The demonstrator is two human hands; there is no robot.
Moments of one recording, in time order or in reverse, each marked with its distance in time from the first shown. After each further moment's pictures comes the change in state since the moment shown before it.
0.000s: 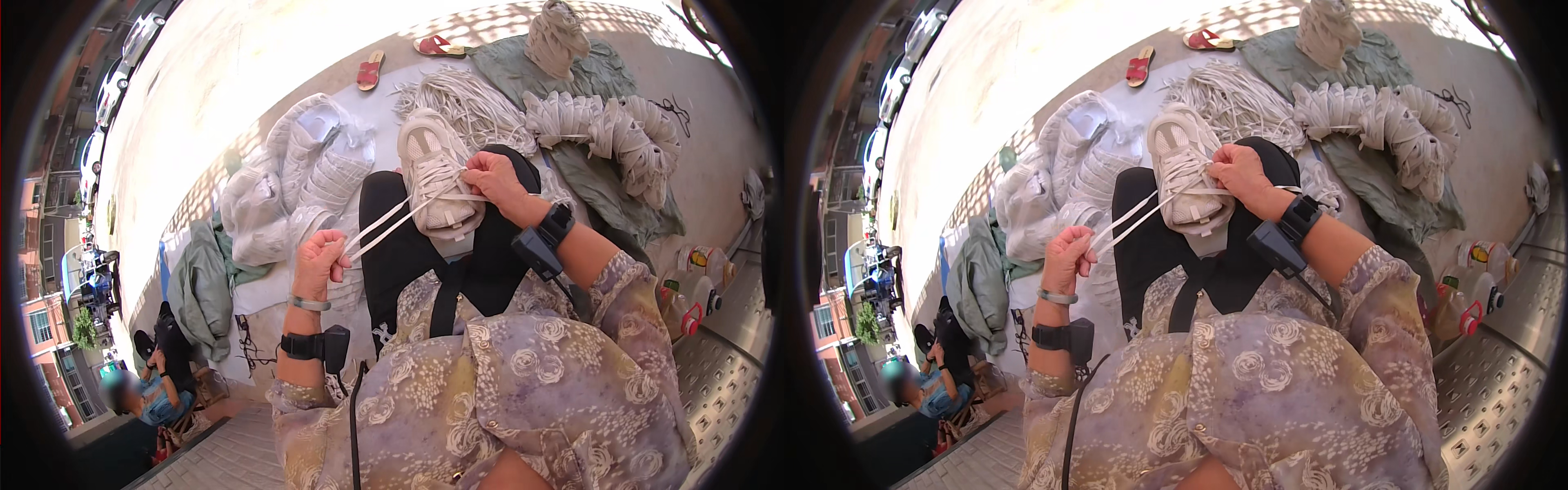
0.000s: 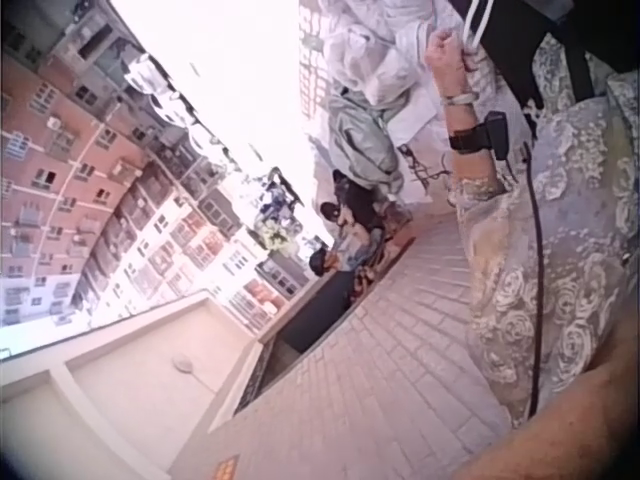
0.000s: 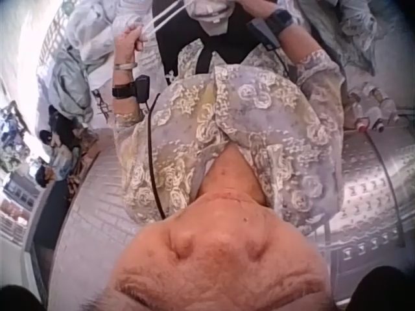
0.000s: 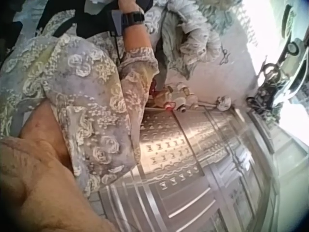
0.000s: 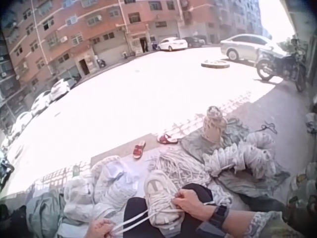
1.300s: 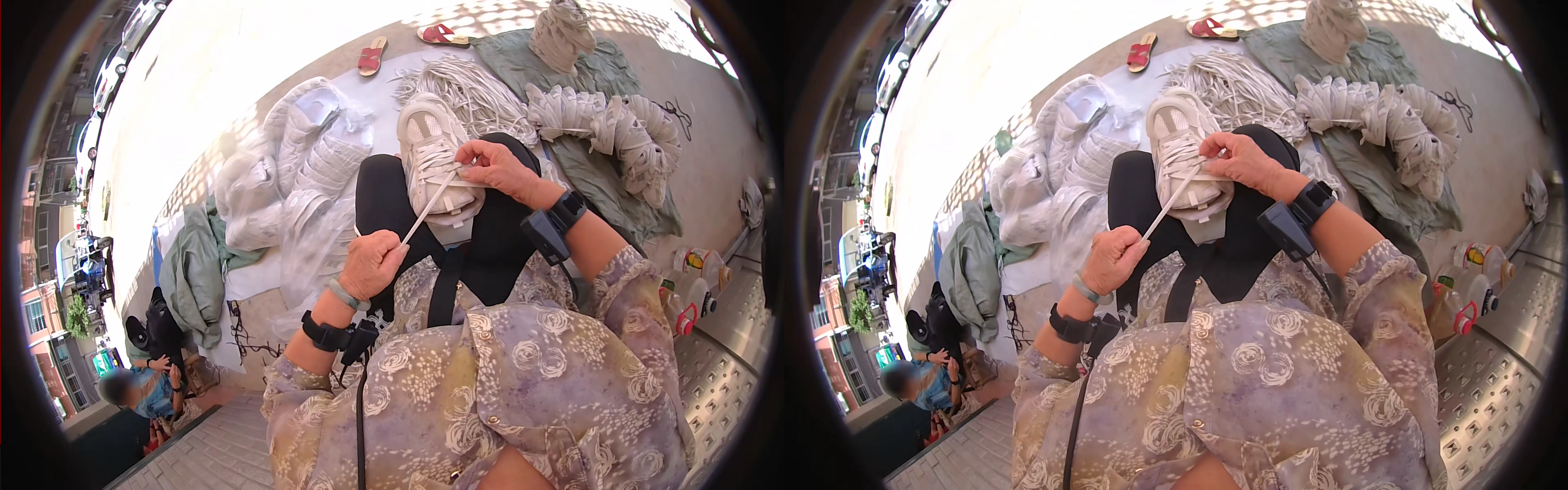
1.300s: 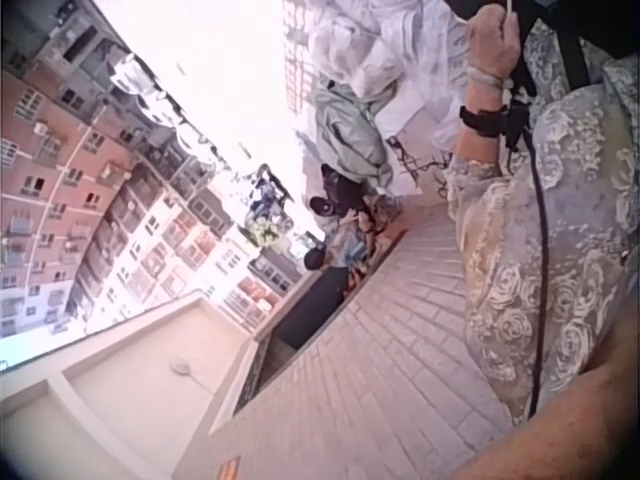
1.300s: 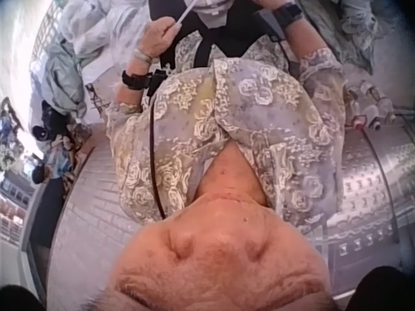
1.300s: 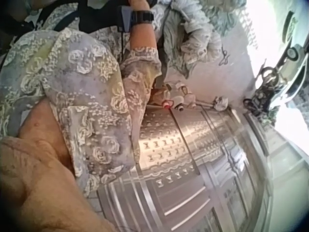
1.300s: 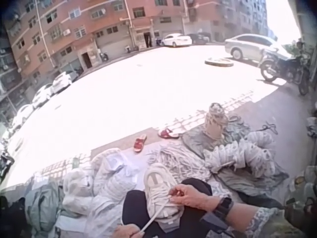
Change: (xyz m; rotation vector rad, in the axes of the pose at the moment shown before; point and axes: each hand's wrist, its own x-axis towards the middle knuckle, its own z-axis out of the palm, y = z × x) left_hand -0.011 -0.017 0.066 0.792 -0.205 0.553; right_hand -0.001 -0.005 -0.012 -0.079 -0.361 -0.166
